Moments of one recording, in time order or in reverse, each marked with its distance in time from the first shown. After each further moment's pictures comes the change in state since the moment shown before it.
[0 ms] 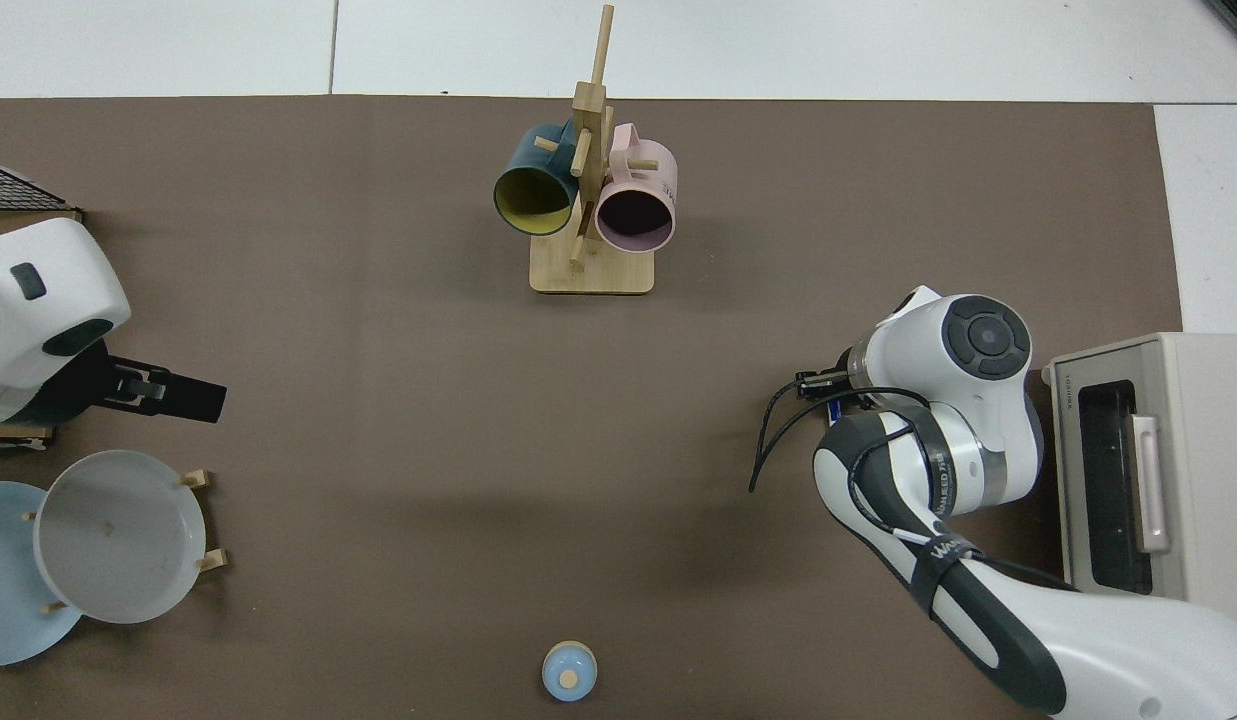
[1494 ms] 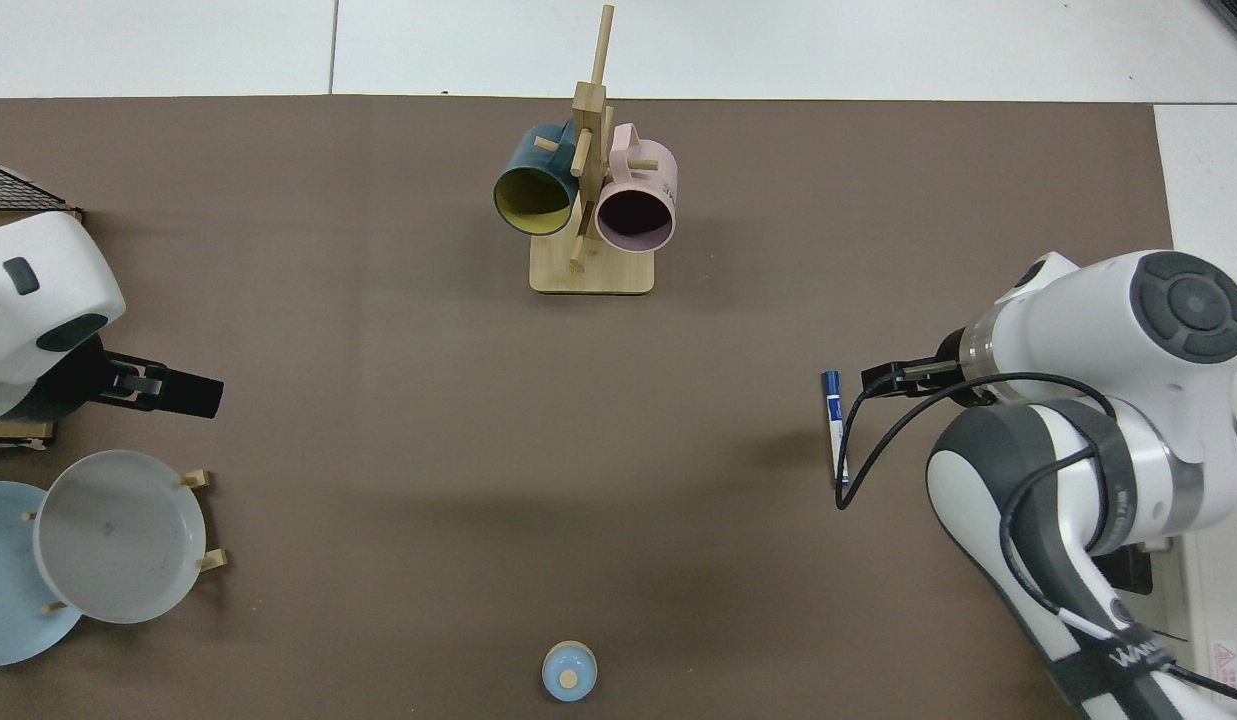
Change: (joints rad) left arm 0.000 0.000 0.000 0.004 0.000 0.000 -0.006; right arm -0.041 -0.187 0.002 0.062 0.001 -0.257 -0.035
